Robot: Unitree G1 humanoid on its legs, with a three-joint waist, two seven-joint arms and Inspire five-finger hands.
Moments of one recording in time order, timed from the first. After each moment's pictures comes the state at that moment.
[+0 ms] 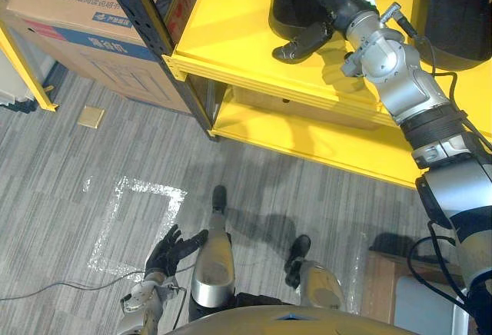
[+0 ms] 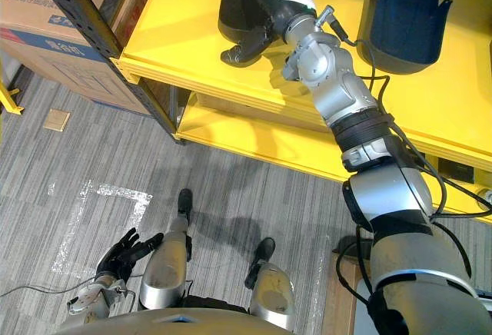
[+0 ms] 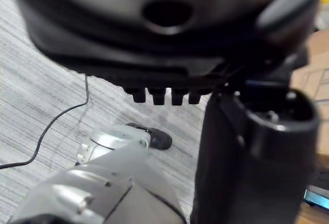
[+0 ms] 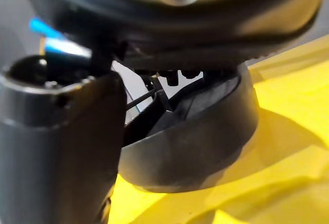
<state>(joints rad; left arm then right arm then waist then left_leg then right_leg) 0.20 0.16 0.09 0.67 -0.35 -0.06 -0.10 -1.16 -0.62 0.46 0.59 -0.35 -0.04 0.05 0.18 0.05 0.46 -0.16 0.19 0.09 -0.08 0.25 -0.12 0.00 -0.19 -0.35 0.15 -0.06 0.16</state>
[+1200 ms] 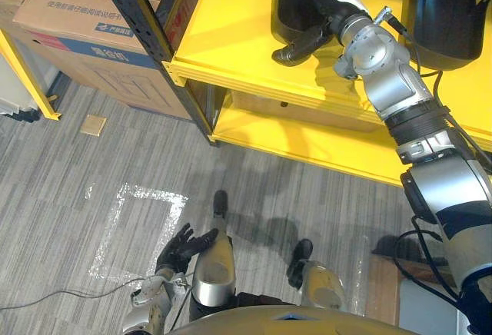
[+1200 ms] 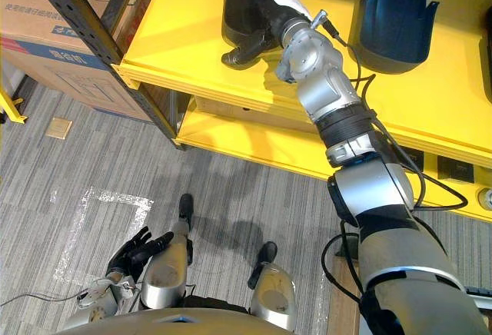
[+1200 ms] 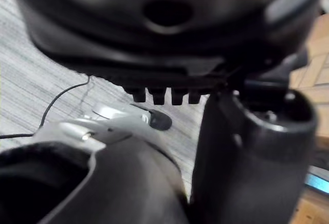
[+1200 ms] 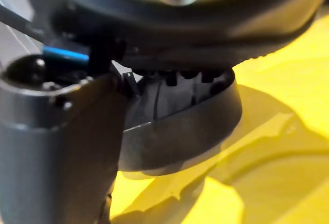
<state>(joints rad) 0.20 0.15 0.01 0.61 -0.43 0.01 -0.09 -1.19 -0.51 0.40 0.61 -0.34 0.25 0.14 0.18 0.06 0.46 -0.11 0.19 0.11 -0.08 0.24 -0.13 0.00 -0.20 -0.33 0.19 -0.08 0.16</state>
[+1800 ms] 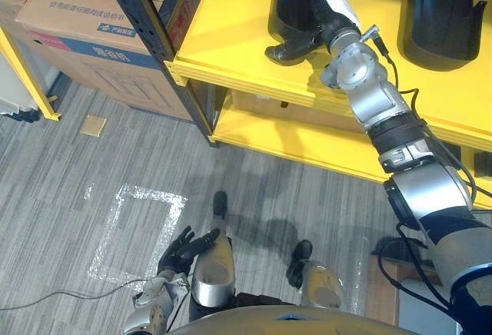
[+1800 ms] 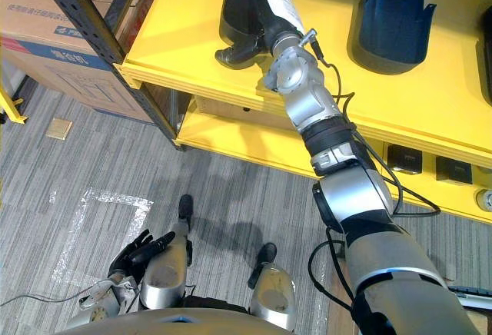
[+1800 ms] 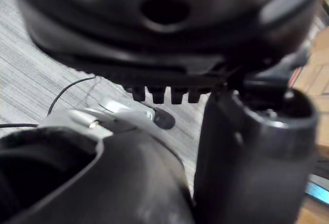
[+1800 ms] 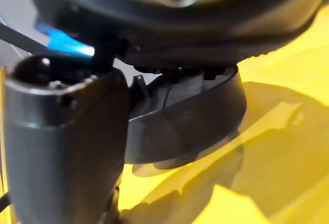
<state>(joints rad) 0.20 0.15 0.01 0.62 -0.47 0.02 -0.07 -1.14 -0.42 0.39 0.66 -0.35 0.15 -0.03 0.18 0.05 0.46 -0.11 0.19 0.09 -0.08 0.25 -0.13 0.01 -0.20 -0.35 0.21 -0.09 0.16</state>
